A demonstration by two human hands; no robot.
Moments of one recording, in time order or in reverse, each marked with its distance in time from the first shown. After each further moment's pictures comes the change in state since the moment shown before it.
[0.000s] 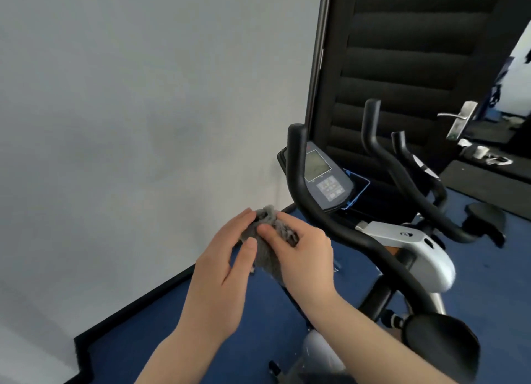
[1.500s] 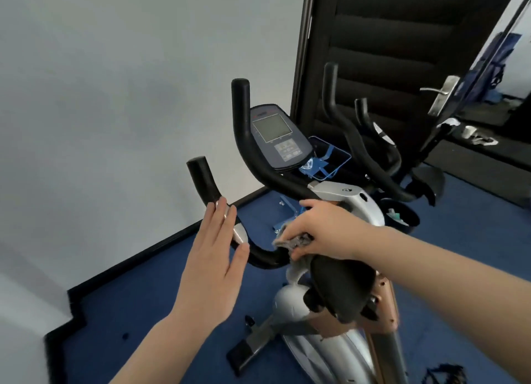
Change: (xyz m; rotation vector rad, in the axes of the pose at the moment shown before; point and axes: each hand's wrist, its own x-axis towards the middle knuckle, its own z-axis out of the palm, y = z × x) left_hand -0.076 0.006 0.085 0.525 -0.098 0.002; right_hand 0.009 0.060 -0.154 -0.935 -0.836 -0.484
